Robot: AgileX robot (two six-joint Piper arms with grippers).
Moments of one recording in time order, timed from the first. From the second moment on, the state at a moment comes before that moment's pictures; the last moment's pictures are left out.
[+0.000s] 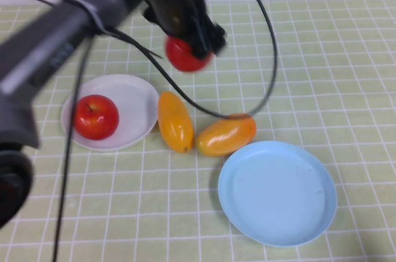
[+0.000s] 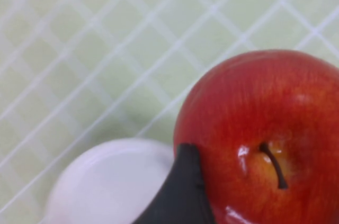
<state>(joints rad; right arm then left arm) 0.04 -0.01 0.02 0.29 0.39 -0.27 -0.63 2.06 -2.14 0.20 1.20 0.16</state>
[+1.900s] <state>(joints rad) 0.04 -0.01 0.02 0.29 0.39 -0.27 -0.37 1.98 -2.06 0.10 1.24 0.11</state>
